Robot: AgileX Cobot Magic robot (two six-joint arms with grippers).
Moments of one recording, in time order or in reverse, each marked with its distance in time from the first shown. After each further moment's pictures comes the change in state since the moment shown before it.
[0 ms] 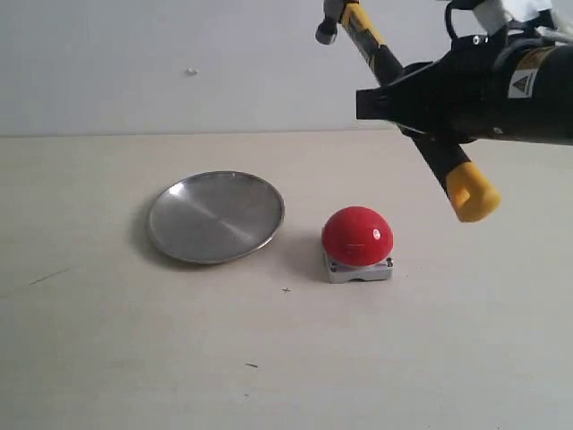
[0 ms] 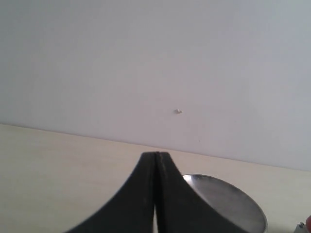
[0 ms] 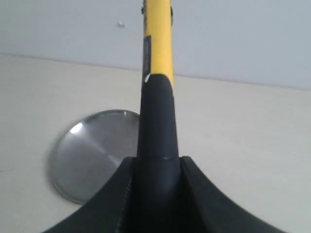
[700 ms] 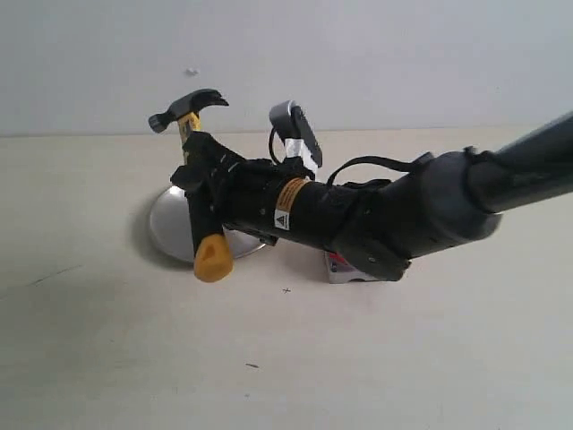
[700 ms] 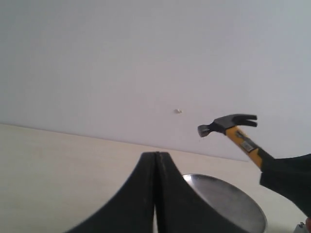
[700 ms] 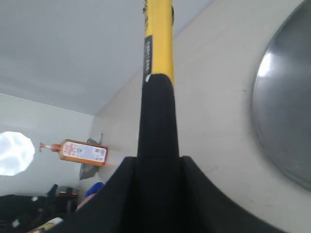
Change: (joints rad) left arm 0.000 0.000 0.000 -0.002 0.000 0.000; right arm 0.195 0.707 -0.202 -0.304 -0.790 1.160
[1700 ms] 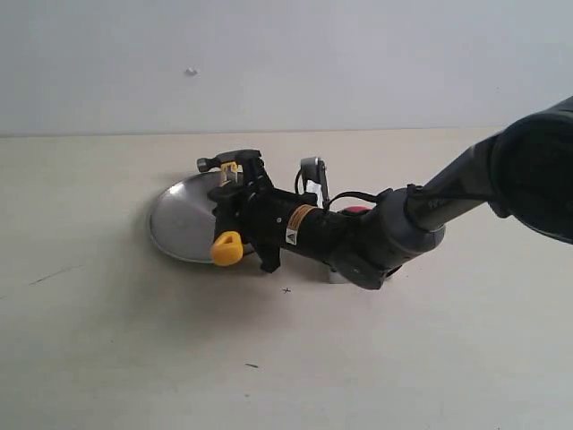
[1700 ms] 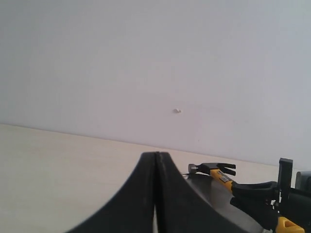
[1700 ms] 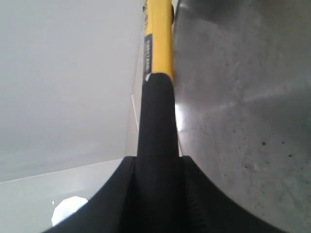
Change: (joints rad) left arm 0.000 0.000 0.000 0.000 0.008 0.000; right arm -0.113 0.343 -0.206 -0.023 -0.106 0.407
